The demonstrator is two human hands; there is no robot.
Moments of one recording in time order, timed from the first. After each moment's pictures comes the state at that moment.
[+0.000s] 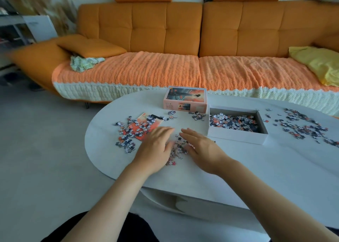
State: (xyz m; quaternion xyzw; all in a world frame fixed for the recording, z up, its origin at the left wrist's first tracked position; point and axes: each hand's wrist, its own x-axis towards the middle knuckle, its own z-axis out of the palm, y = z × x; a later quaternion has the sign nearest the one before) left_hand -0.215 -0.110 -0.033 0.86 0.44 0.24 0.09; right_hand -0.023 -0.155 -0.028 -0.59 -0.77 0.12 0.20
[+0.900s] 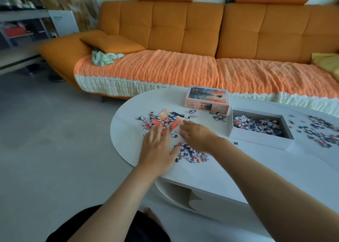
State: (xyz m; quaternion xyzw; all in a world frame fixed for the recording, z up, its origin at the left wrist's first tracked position) left_hand -0.270 -0.122 -0.044 0.80 0.59 0.12 0.08; right_hand -0.092 -0.092 -0.013 -0.59 -0.79 0.15 0.05
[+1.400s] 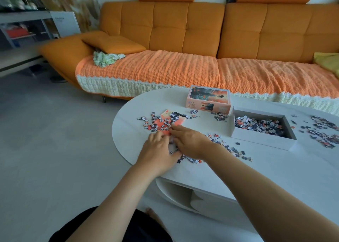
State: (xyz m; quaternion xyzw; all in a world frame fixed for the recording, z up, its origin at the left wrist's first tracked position) left_hand -0.277 -0.128 -0.030 0.80 0.57 0.15 0.12; right_hand -0.115 -0.097 -0.028 -0.54 -0.83 0.12 0.10
